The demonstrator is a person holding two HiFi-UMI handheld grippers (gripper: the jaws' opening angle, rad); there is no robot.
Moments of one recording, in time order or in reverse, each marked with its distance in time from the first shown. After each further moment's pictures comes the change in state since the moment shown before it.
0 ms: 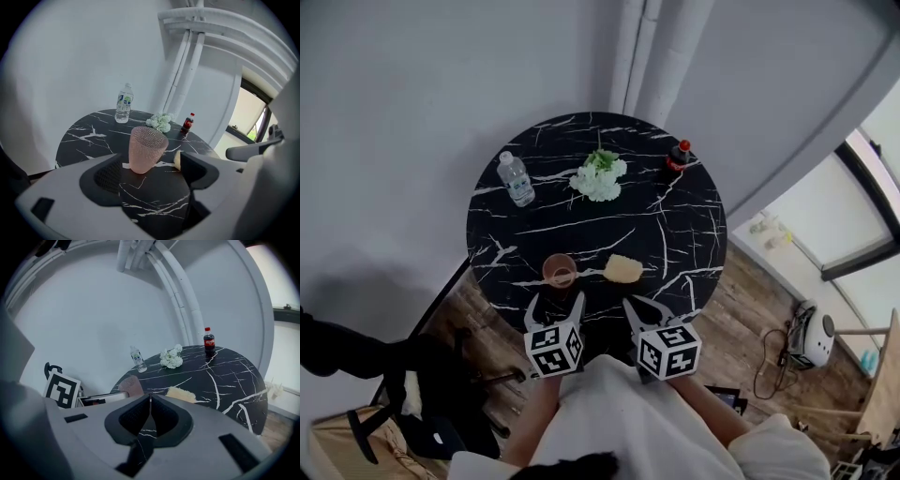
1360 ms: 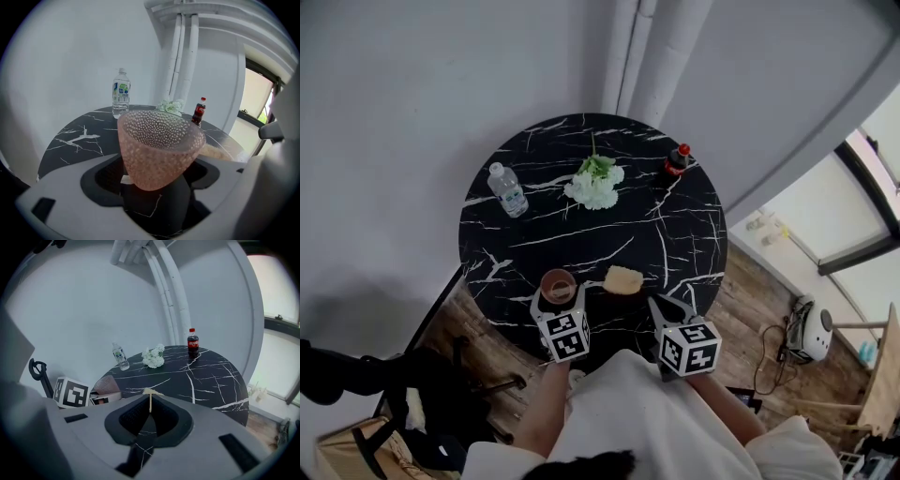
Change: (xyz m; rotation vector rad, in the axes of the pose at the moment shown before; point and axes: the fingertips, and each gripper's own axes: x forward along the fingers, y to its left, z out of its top) left arm 0.078 0.021 -0.013 0.109 0.059 0.094; right arm 0.000 -0.065 0.008 0.000 0.049 -0.152
